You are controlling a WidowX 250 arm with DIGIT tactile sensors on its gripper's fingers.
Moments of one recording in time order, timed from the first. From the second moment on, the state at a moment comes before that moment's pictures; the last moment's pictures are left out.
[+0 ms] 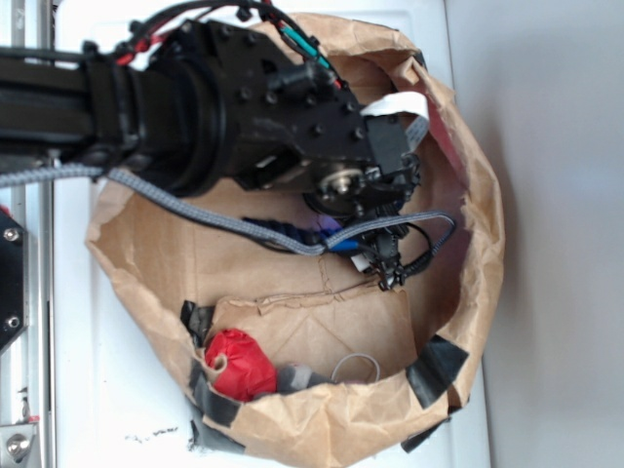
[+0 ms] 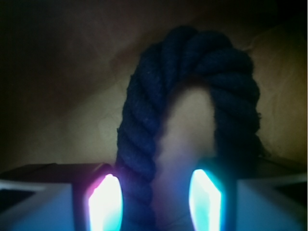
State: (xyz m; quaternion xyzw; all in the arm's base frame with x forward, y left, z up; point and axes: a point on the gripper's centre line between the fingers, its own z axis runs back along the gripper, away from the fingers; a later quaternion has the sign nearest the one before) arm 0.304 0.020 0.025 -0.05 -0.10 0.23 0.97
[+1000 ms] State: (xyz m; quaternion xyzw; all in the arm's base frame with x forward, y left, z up) arm 0.289 0.007 0.033 -0.10 -0.09 0.22 0.97
